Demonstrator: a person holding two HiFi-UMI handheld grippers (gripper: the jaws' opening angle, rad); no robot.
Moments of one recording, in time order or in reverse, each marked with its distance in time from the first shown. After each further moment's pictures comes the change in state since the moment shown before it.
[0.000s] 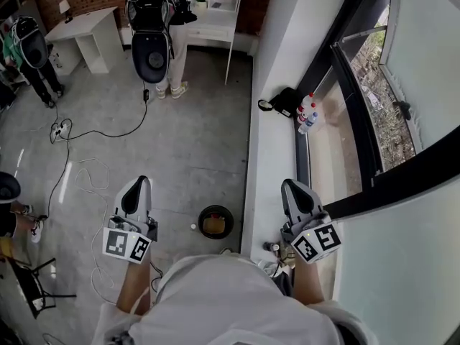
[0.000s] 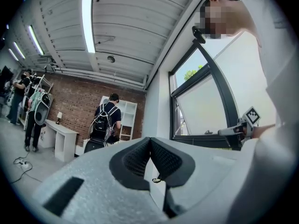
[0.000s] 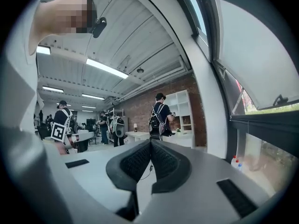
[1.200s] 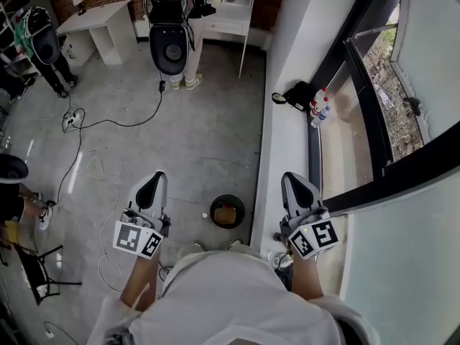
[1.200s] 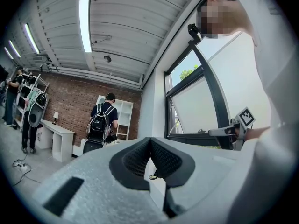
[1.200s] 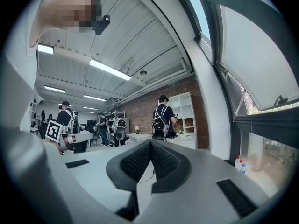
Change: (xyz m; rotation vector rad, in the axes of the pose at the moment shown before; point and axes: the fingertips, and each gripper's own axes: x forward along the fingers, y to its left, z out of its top) left arm -0.047 -0.017 0.005 0.011 0.012 -0.054; right arm -0.006 0.059 -0.008 -0.018 -0.031 0.006
